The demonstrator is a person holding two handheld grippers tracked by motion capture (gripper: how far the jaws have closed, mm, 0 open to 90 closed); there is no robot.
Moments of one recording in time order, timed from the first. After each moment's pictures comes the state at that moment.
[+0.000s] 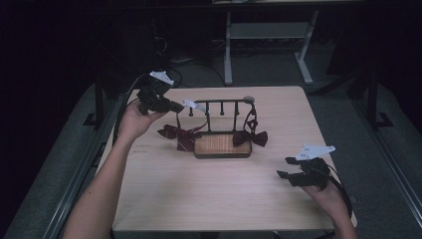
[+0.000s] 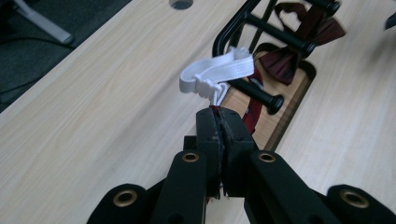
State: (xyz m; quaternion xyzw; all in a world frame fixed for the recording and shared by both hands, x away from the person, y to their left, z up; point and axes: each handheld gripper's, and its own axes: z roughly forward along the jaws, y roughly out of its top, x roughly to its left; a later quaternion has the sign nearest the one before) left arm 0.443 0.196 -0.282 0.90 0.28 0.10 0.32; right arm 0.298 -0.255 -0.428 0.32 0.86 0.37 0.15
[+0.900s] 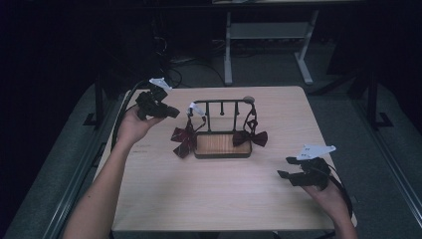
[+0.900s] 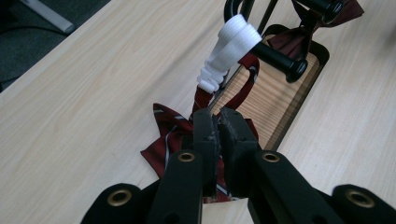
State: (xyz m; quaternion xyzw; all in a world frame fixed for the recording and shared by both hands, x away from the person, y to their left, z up) left arm 0.440 0.208 -0.300 0.90 0.29 0.10 0.32; right arm 0.299 -0.257 -0.429 0.33 0.86 0.37 0.15
